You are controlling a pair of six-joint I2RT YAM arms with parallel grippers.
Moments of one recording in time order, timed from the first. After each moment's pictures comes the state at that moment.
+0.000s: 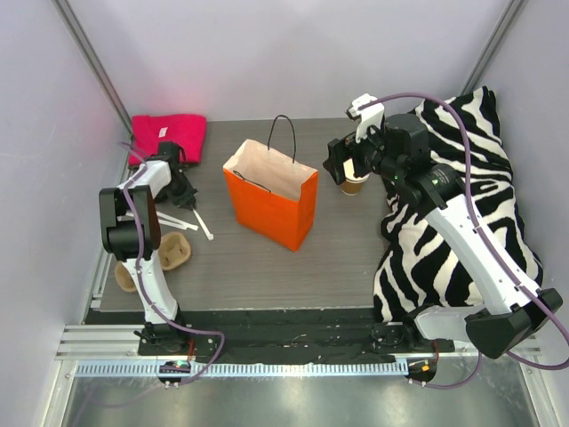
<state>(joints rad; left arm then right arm) 0.07 2.00 1.43 -0.68 -0.02 -0.53 0.48 1.27 1.48 -0.56 -0.11 -0.09</state>
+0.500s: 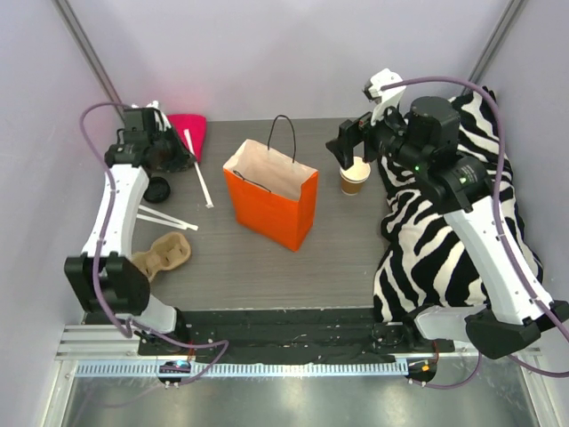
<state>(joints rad) 0.02 1.58 1.54 -0.72 0.19 -0.46 0.47 1.27 1.67 -0.62 -0.15 -0.09</state>
